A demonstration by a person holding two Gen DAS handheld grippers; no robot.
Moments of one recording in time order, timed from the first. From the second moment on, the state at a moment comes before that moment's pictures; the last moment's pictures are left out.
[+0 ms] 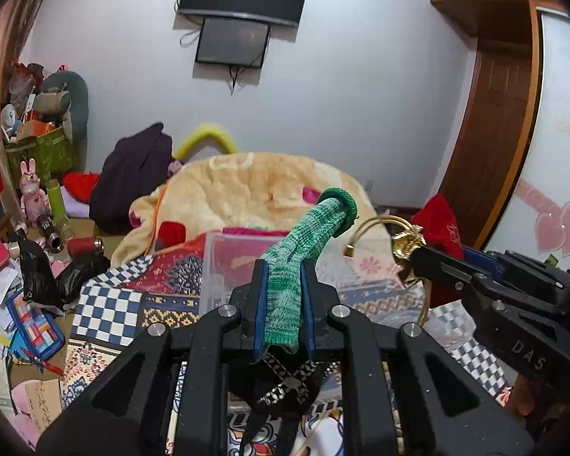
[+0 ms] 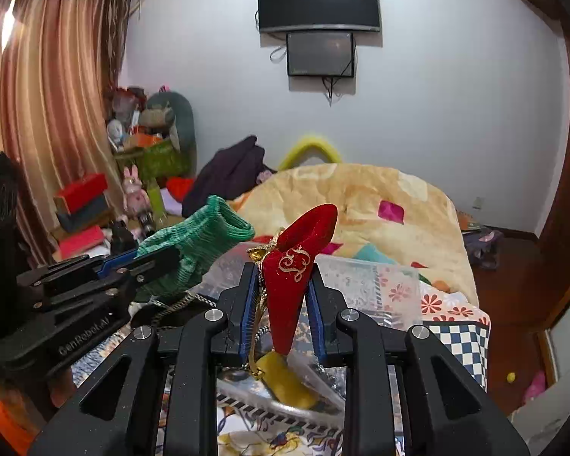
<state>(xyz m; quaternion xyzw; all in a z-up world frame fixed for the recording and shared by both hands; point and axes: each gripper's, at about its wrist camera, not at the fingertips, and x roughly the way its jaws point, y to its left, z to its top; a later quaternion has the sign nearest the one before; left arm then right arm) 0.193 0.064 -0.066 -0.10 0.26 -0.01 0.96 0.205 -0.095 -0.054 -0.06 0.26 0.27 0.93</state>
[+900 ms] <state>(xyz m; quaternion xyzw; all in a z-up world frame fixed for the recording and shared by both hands) 0.185 0.056 -0.081 -0.08 0.30 -0.02 0.95 0.195 -0.117 -0.055 -0.09 0.27 0.24 0.93</state>
